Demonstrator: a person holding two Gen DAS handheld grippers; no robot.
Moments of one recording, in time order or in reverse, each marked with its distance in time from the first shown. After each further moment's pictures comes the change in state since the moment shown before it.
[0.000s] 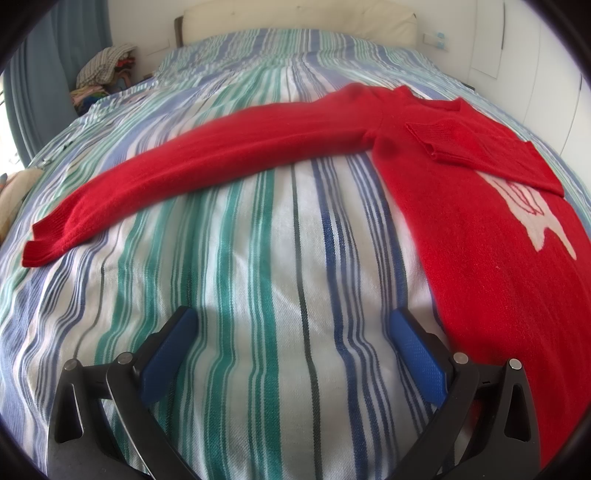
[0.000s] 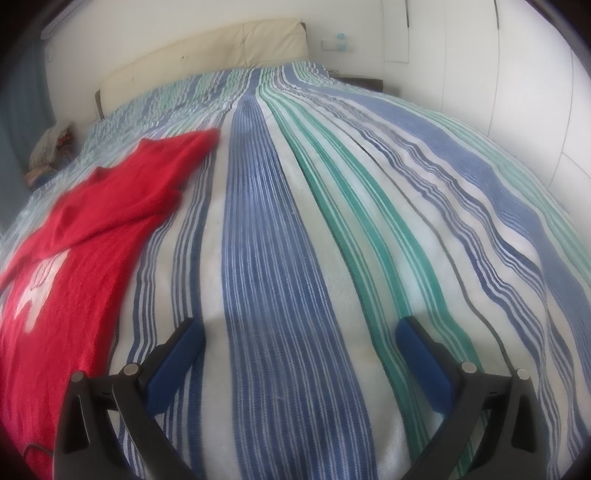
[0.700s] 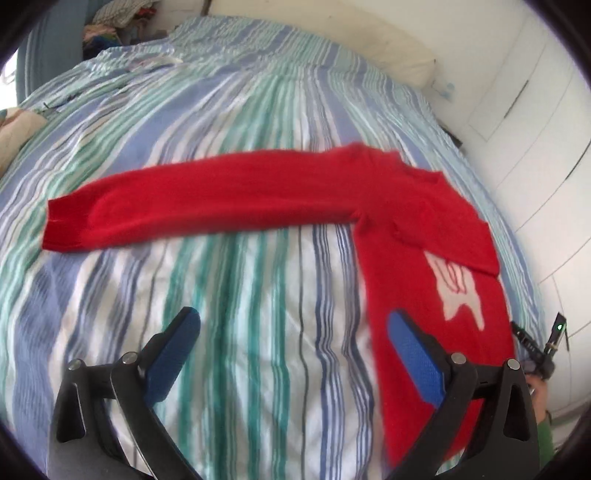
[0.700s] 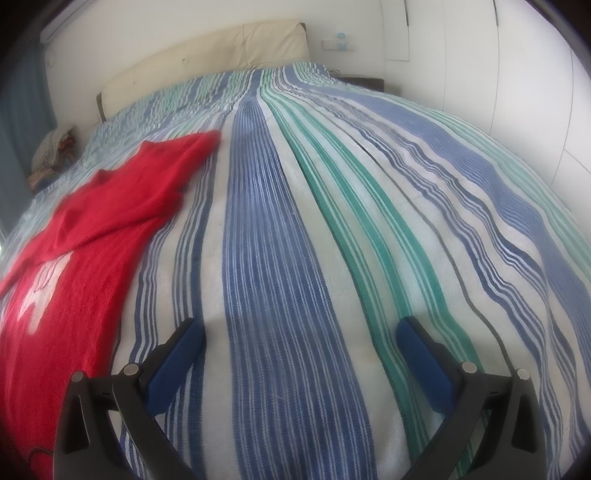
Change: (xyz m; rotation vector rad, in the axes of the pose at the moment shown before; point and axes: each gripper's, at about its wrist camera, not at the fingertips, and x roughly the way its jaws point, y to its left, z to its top) left arm -0.072 0.082 0.047 -0.279 0.010 -0.232; right arm -0.002 -0.003 0.001 0.006 0.000 0.014
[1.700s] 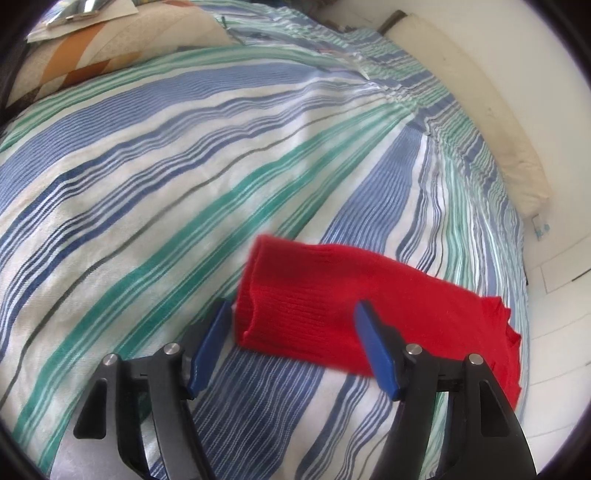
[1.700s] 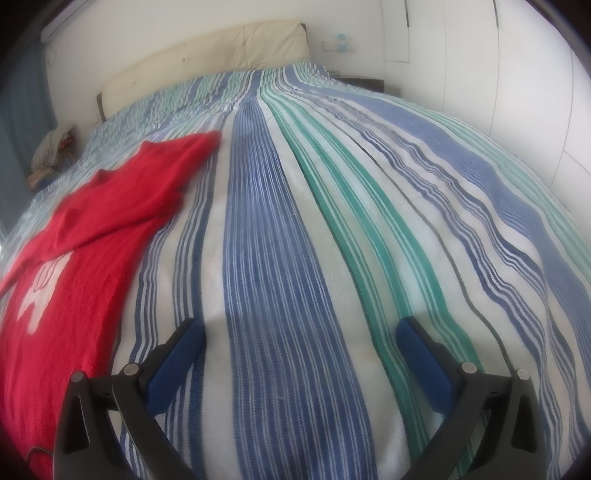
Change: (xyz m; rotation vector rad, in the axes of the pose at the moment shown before) left arm 0.039 0.188 0.031 -0.513 -0.030 0.141; right arm 0.001 0.000 0.002 -0.003 0.000 -0.001
